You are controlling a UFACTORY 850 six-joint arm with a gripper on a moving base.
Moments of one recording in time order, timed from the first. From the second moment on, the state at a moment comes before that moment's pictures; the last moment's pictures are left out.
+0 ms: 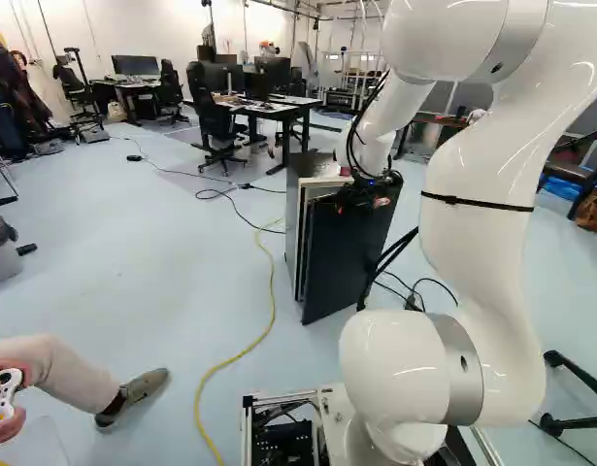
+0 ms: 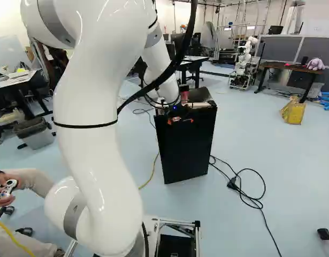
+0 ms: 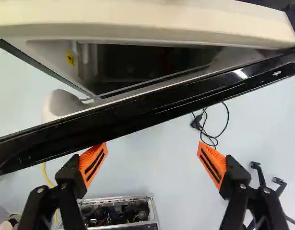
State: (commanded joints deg) arm -12.8 -21.5 -58.7 -14.9 -12.4 0.0
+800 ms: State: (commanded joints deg) arm -10.0 -24.7 -63.0 -14.9 -12.4 0.0
